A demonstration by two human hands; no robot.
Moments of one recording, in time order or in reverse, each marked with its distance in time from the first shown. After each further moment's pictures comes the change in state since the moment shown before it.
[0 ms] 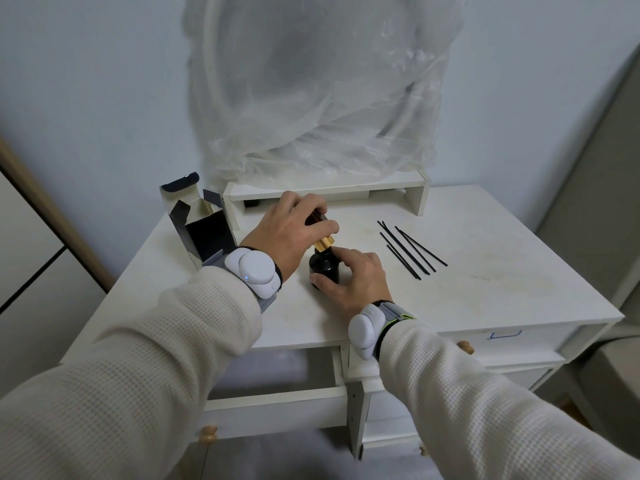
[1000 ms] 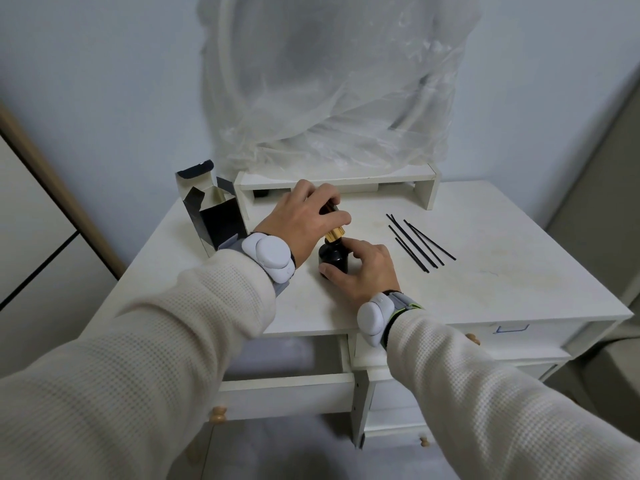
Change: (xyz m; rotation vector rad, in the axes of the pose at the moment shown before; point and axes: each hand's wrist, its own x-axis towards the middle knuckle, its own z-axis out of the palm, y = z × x) left_hand 0.000 0.003 -0.007 0.026 -0.041 0.033; right_hand -0.001 0.003 0.002 0.040 -0.001 -0.006
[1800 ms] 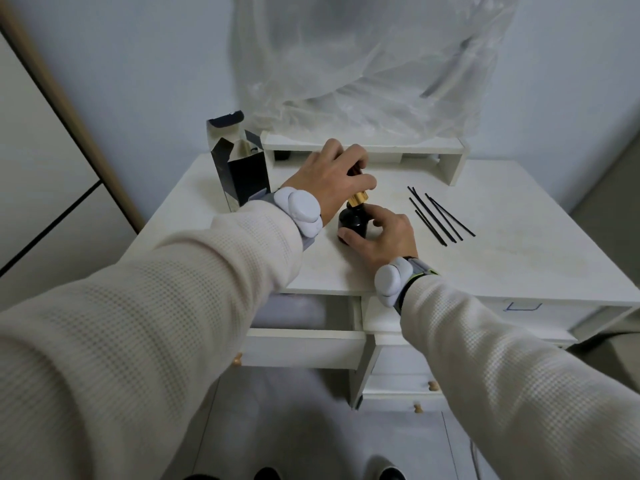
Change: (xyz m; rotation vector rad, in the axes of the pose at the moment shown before) left_hand 0.001 0.004 -0.009 0.019 -0.040 -0.018; right_hand 0.004 0.005 0.003 -0.036 0.020 -0.028
